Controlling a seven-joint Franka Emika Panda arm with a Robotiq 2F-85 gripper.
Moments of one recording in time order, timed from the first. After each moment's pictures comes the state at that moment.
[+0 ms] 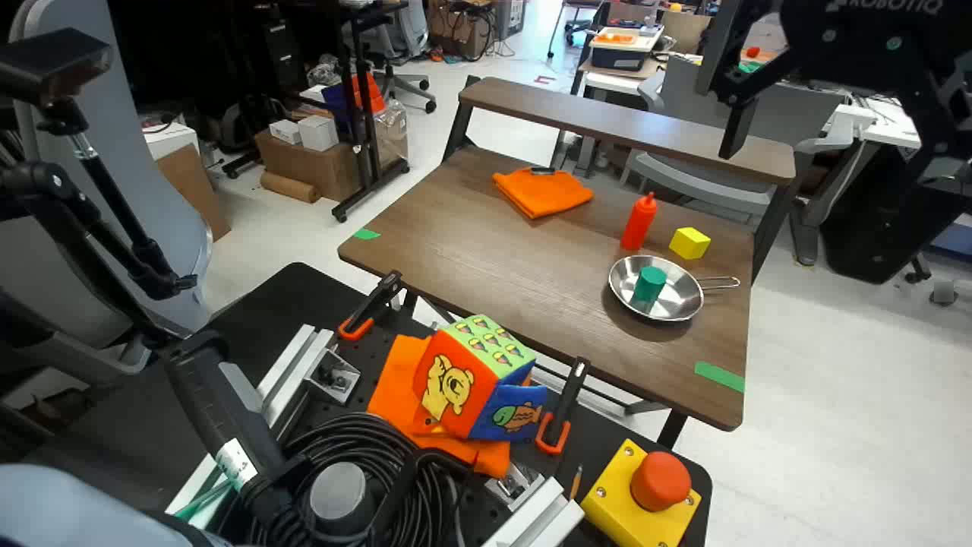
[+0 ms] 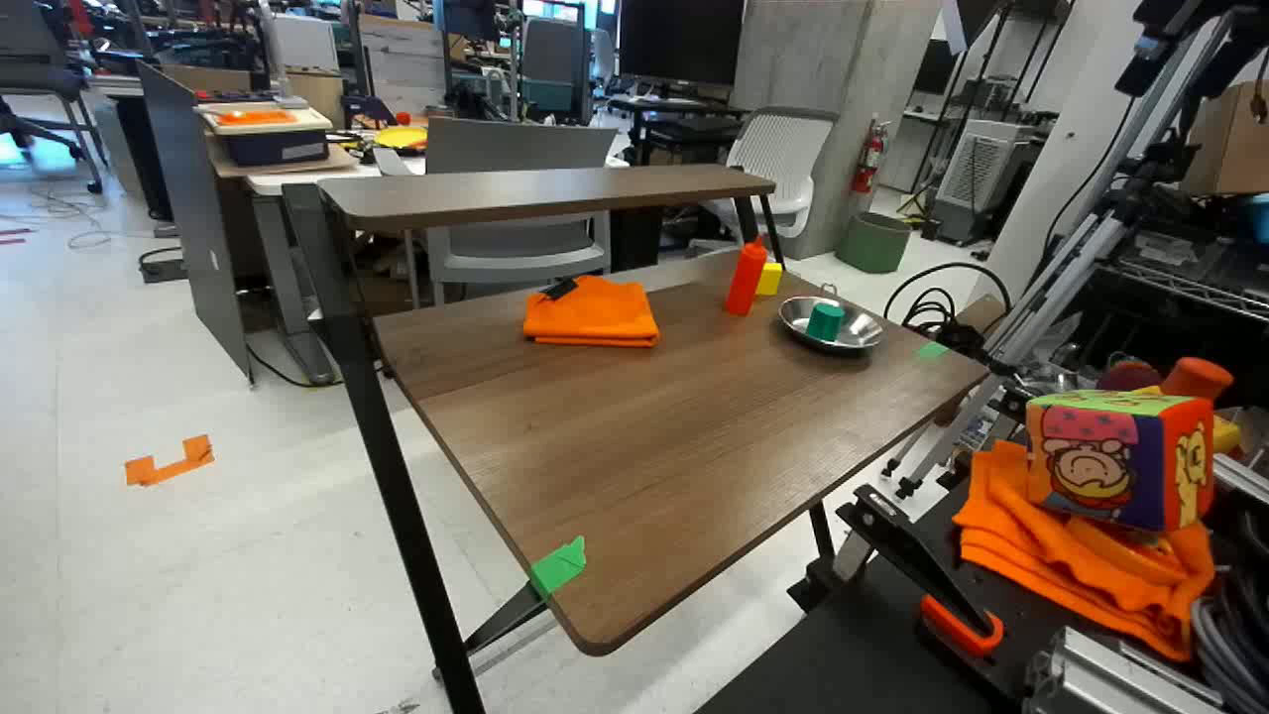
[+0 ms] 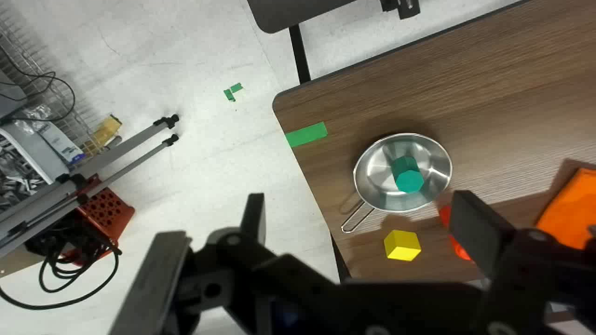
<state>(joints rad) -0.28 -0.43 -0.16 -2.65 -0.23 2.43 0.02</state>
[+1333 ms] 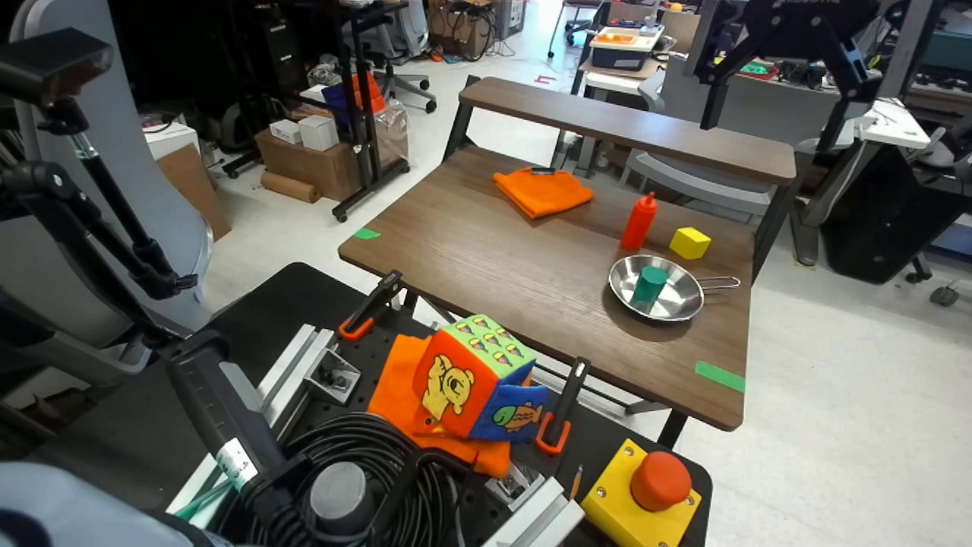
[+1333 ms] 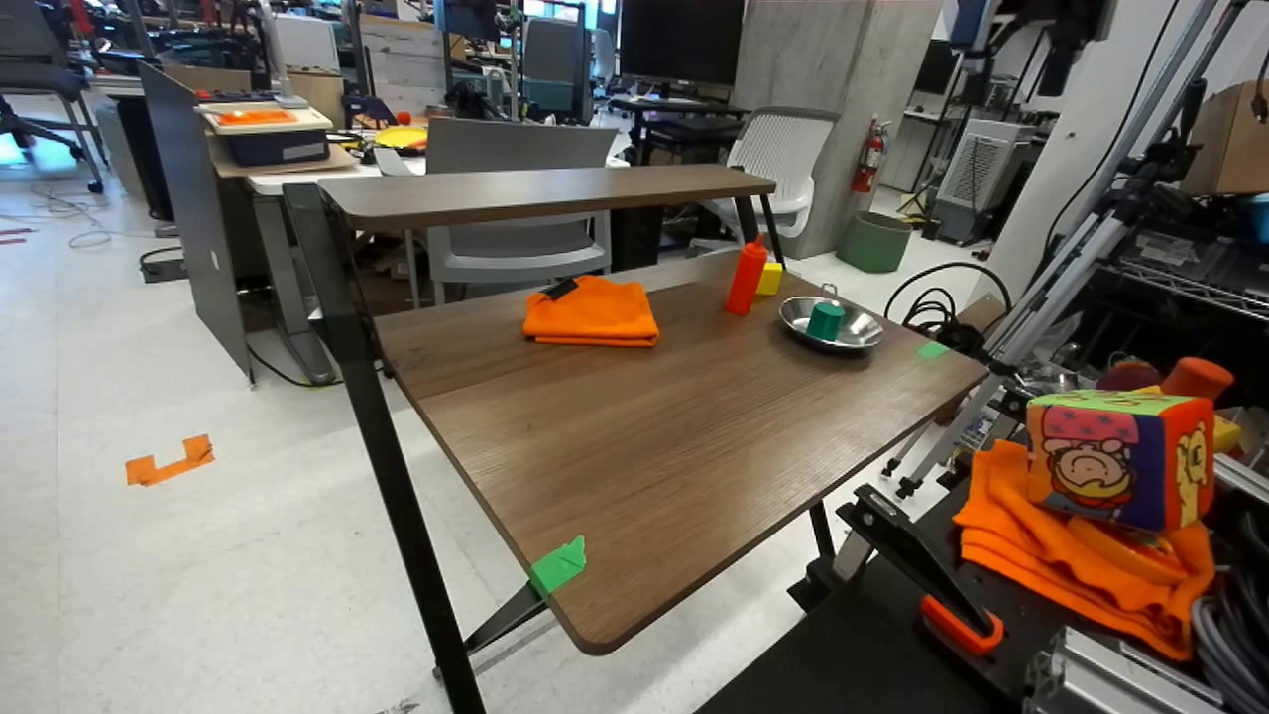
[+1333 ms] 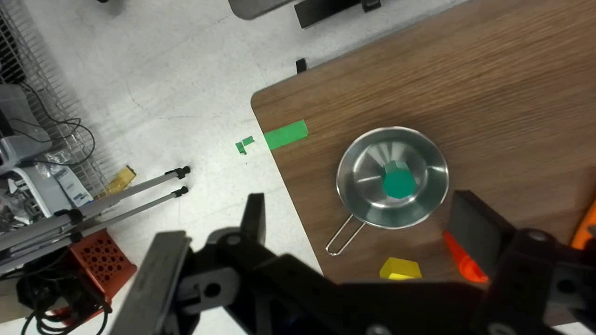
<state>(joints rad) -0.17 0.07 -0.09 -2.12 -0.22 2.11 0.18</state>
